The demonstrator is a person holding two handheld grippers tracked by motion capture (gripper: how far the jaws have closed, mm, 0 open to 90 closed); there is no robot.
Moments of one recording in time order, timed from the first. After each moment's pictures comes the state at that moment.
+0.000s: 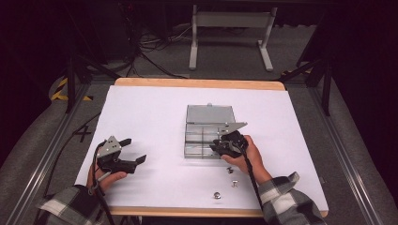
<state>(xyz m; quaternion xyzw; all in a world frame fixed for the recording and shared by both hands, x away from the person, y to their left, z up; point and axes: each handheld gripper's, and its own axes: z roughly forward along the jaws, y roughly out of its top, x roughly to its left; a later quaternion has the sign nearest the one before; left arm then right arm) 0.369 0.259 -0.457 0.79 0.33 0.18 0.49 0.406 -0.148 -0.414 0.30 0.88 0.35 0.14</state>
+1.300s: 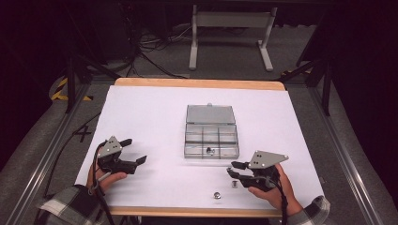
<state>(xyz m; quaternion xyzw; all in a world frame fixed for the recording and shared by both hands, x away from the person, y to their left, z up) 0.370 0.258 -0.457 0.79 0.32 0.17 0.49 0.299 -0.208 -0.394 0.24 0.86 0.43 0.14</state>
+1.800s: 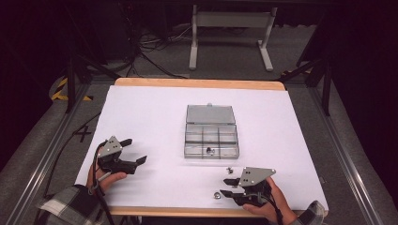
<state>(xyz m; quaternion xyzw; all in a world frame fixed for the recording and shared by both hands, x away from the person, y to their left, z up) 0.370 0.258 -0.457 0.80 0.32 0.17 0.49 0.277 -0.189 -0.417 0.20 0.88 0.41 0.09</state>
